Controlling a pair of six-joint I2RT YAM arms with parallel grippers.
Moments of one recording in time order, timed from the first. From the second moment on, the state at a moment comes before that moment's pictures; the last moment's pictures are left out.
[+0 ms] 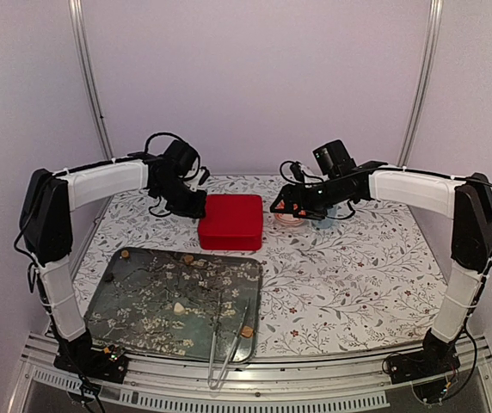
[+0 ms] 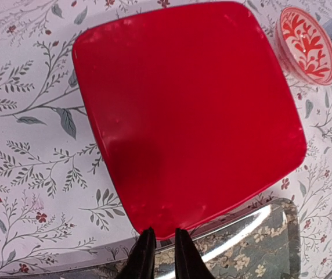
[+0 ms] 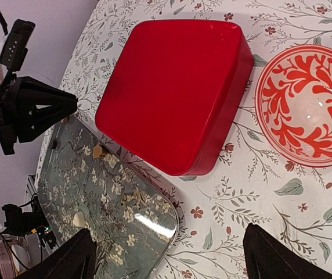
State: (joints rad) left arm -0.53 1.92 1.55 -0.69 0.06 -0.20; right arm 0.59 1.84 1.45 -0.41 -0.40 0.46
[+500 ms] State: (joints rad) left arm -0.52 1.96 1.48 -0.67 0.06 -0.20; right arm 0.59 1.84 1.45 -0.41 -0.40 0.46
